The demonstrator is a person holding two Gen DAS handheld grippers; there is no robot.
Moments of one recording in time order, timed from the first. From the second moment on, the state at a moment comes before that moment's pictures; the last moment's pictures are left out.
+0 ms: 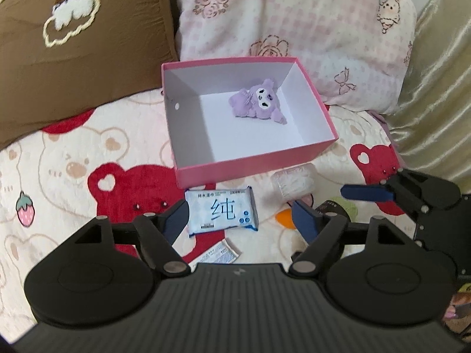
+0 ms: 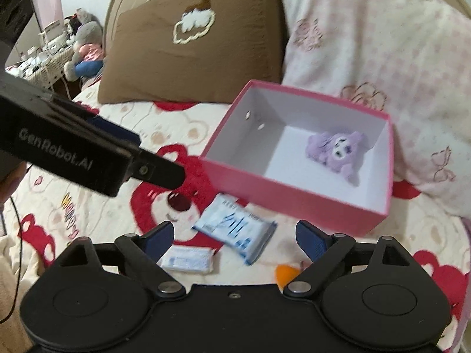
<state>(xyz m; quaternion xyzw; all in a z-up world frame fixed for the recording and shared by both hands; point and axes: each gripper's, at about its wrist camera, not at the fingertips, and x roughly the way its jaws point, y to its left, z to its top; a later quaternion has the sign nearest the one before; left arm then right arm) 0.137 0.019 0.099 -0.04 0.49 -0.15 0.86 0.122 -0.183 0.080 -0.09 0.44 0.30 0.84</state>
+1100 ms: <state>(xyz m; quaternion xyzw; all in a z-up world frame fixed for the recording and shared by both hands) 0.136 0.058 -0.029 -0.08 0.48 -0.16 0.86 0.122 -0.155 -0.014 -0.06 0.42 0.32 0.85</state>
